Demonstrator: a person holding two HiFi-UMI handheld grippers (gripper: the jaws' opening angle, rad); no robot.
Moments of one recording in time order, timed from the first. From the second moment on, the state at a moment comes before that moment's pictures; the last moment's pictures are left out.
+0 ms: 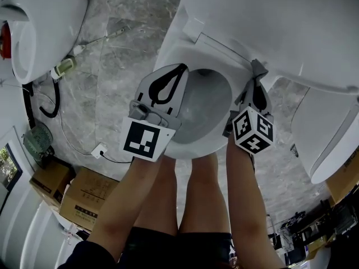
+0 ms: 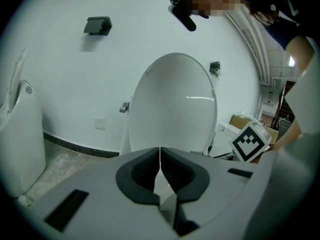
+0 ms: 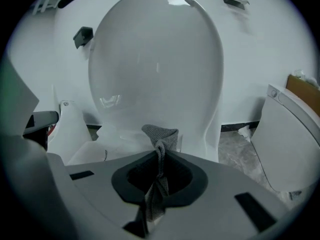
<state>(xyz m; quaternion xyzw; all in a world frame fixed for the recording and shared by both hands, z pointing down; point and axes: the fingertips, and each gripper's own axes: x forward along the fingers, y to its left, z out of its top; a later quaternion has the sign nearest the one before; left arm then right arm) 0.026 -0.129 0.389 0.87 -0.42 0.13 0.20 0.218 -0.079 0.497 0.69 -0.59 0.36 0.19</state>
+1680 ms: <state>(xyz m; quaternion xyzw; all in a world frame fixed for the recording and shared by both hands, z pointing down) -0.027 -0.120 0.383 0.87 -0.43 0.15 0.19 0.031 -0.120 0.514 0.49 -0.78 0.28 0.27</state>
